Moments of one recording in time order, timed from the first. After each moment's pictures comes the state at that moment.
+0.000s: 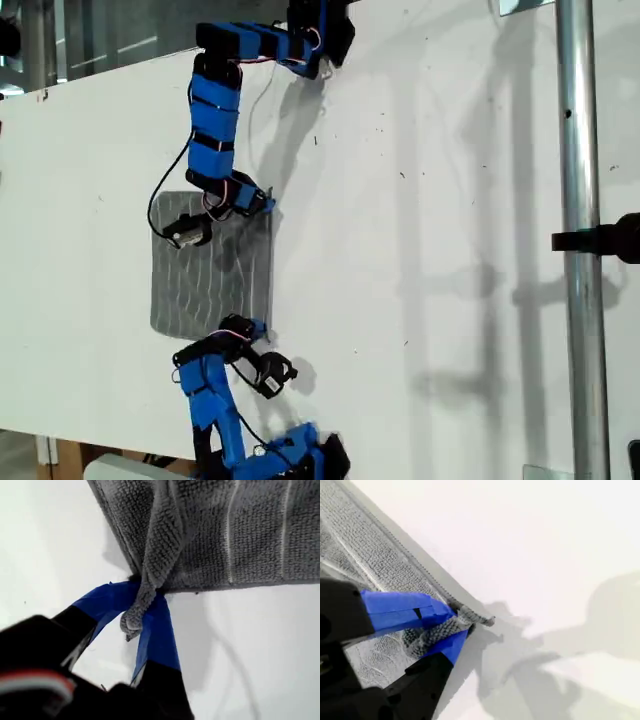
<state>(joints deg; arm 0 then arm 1) -34.0 77.9 93.1 76.4 -38.1 23.2 68.1 84.6 72.3 25.8</state>
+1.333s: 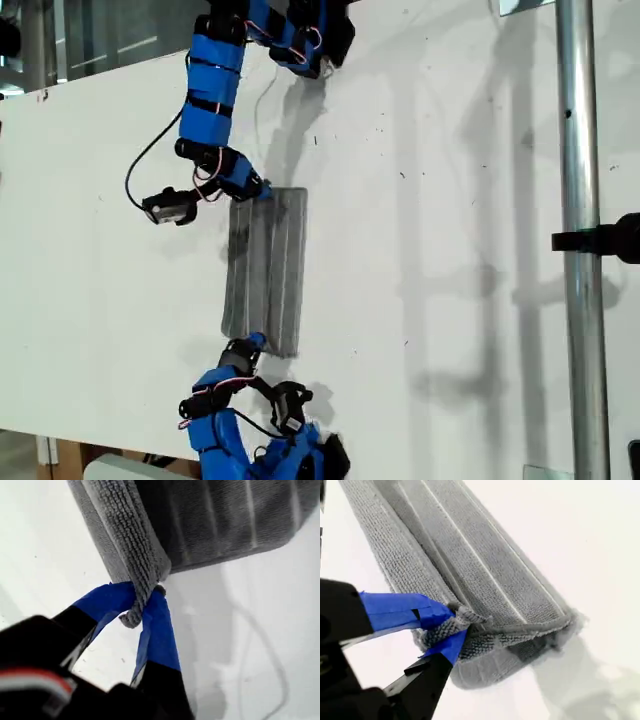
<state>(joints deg) -32.2 109.5 115.8 68.2 -41.7 23.1 87.8 92.0 78.3 33.1</state>
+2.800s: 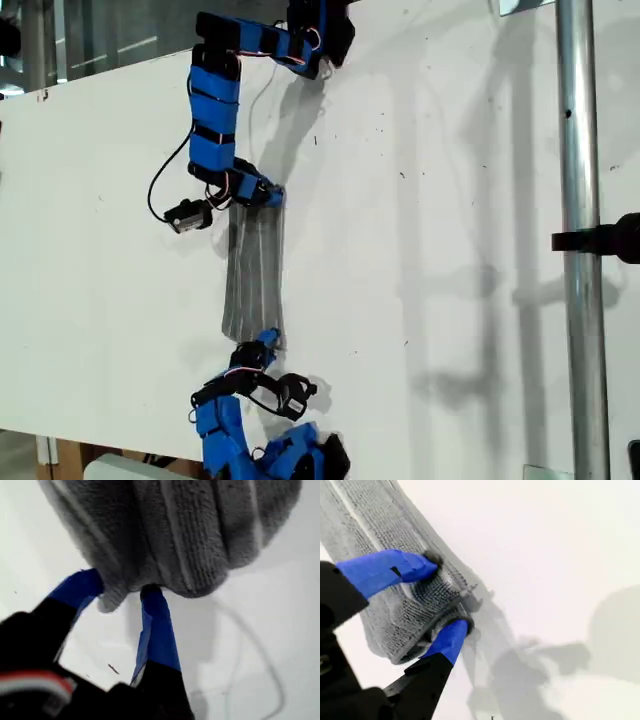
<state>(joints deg) -36.4 102.4 127.4 61.0 -48.1 26.1 71.5 92.3 72.8 31.9</state>
